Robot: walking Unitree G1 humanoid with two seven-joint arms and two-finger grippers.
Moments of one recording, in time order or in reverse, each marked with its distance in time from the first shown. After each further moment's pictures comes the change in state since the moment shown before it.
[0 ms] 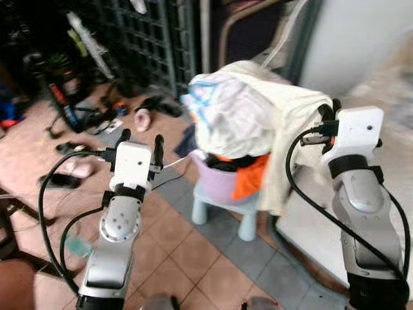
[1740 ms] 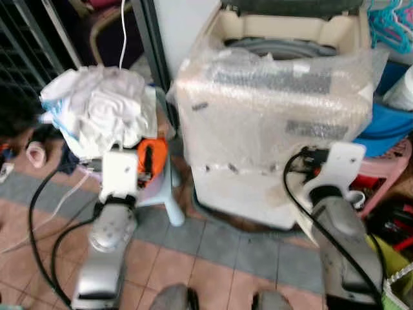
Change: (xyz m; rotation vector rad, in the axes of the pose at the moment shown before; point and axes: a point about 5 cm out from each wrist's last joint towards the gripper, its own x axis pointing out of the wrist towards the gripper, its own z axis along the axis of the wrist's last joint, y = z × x) left arm -0.014 0.017 -0.017 -0.067 0.117 0.079; right arm -0.031 0.034 -0.038 0.341 0.264 -0.005
